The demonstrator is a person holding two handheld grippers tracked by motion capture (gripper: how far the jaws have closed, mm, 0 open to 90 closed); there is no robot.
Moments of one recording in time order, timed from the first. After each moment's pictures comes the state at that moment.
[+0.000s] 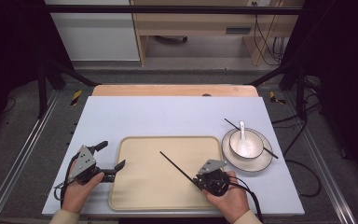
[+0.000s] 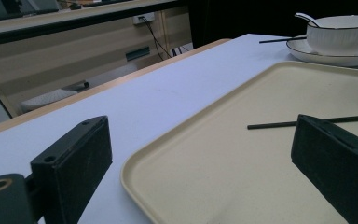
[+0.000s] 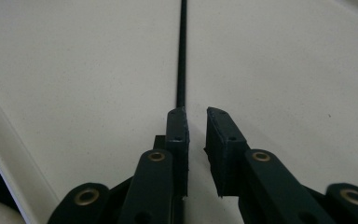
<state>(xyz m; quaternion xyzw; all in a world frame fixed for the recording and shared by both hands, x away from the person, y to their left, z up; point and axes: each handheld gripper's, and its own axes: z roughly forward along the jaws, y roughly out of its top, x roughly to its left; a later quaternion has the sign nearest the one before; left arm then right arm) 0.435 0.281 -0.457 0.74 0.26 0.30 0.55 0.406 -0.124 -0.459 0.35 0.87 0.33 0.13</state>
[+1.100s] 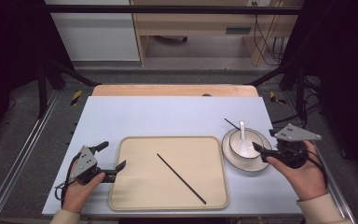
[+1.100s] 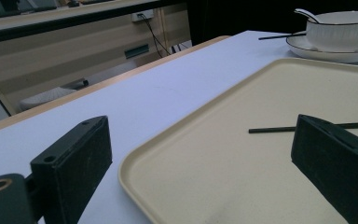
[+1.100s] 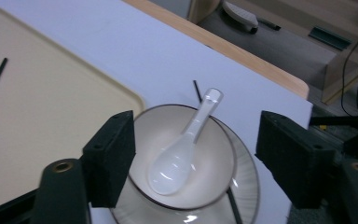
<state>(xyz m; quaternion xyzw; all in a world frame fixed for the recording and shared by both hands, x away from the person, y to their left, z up) 0.435 0.279 -0.458 0.74 0.26 0.30 0.54 0.427 -0.291 -0.346 0.39 0.78 0.37 0.31</state>
